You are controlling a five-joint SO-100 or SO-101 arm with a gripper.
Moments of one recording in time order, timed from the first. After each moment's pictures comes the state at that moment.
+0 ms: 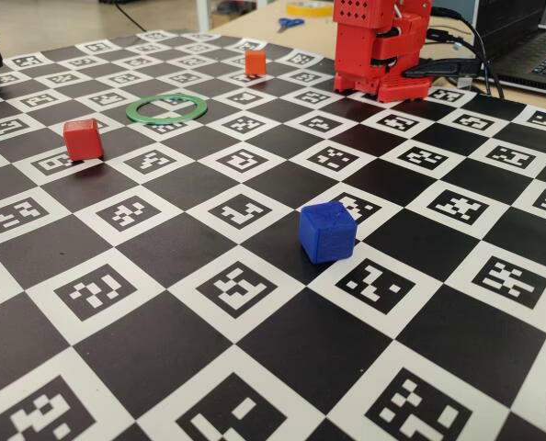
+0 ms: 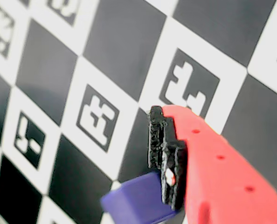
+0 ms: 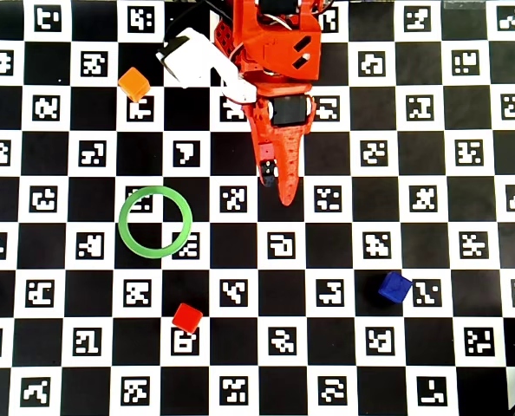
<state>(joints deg) 2.9 155.2 133.0 60.4 -14.0</state>
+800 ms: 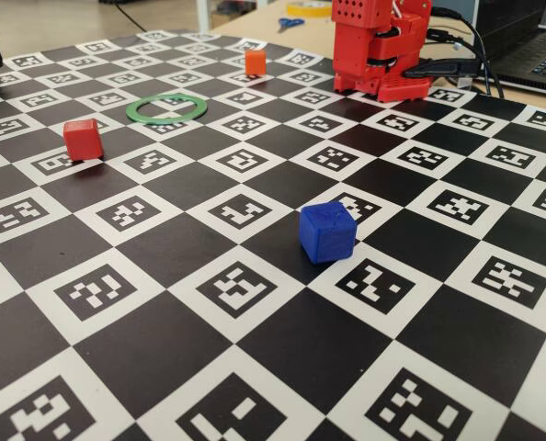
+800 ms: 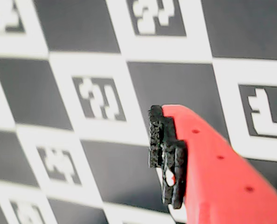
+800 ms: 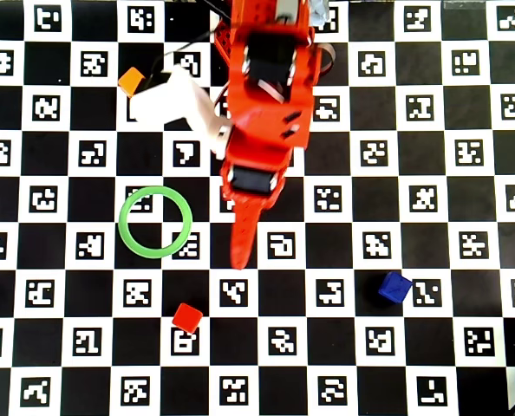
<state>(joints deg) 9.7 111.4 94.6 71.0 8.5</state>
